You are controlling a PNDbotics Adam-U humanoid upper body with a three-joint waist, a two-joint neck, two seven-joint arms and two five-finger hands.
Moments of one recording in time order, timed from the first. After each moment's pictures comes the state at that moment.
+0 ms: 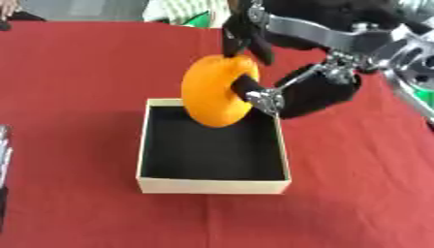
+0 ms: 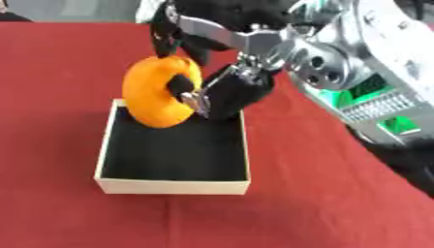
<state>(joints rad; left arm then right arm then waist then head) -0.44 0.34 0.08 -1.98 -0.17 0.01 0.40 -1.13 -0.59 0.62 -1.99 0.60 0.36 0.71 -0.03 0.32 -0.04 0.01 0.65</state>
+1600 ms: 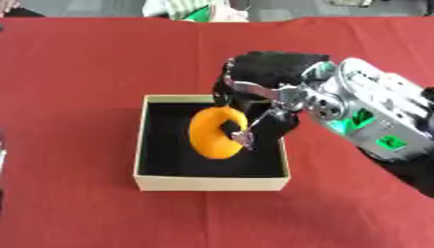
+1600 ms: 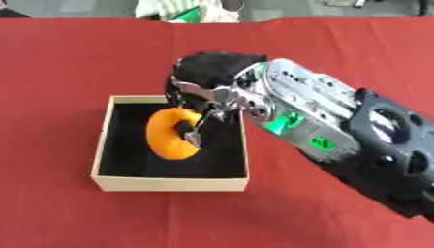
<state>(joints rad) -0.44 0.33 0.08 -1.98 -0.17 0.01 0.40 -1.08 -0.55 0.76 -1.76 0.63 0.35 0.72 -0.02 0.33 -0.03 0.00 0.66</state>
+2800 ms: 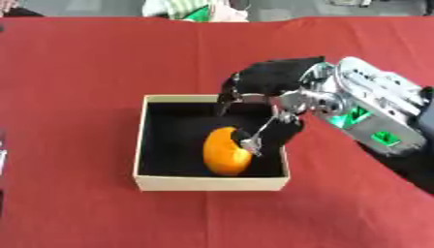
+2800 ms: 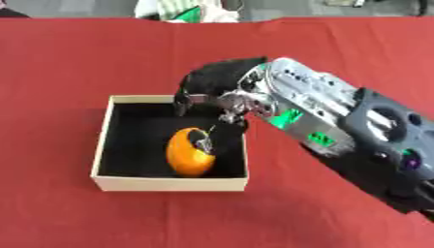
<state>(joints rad) -0.44 0.33 0.08 -1.98 -0.17 0.01 0.40 -1.05 -0.58 0.67 -1.80 0.73 0.22 0.83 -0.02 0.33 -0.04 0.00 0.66</state>
